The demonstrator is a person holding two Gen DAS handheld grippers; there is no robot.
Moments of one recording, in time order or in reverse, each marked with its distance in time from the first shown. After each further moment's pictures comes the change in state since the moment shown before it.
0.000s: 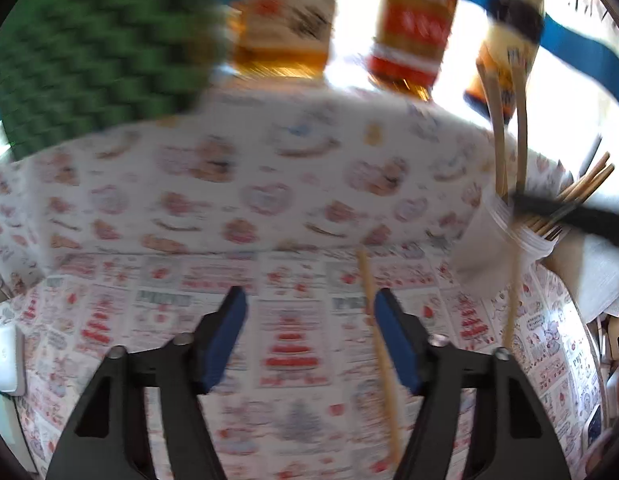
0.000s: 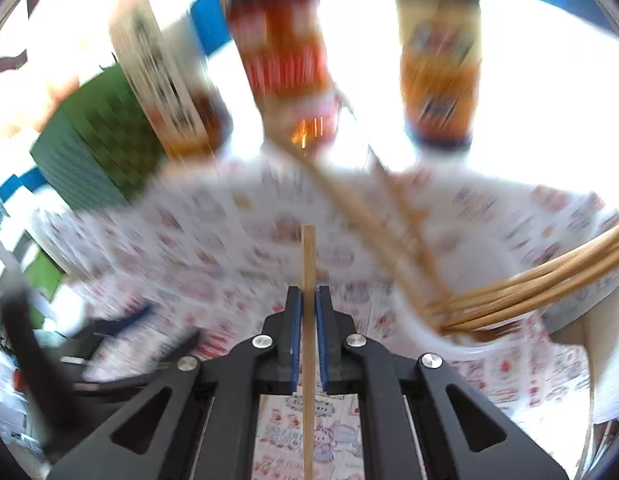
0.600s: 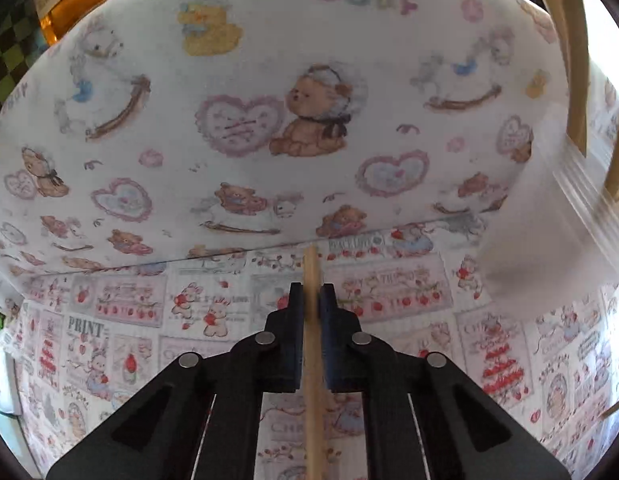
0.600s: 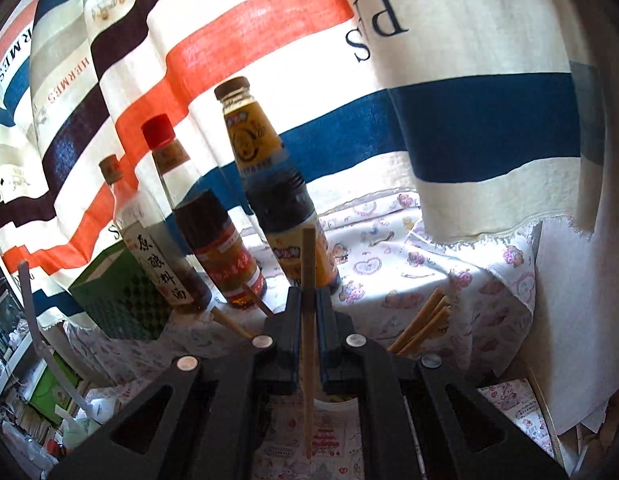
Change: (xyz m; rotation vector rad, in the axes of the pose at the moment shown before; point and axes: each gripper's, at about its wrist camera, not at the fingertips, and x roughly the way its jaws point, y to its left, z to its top) left arm 0.083 -0.069 0.017 0.096 0.153 0.163; right arm -0.115 -0.061 0.006 0.178 -0.365 -0.006
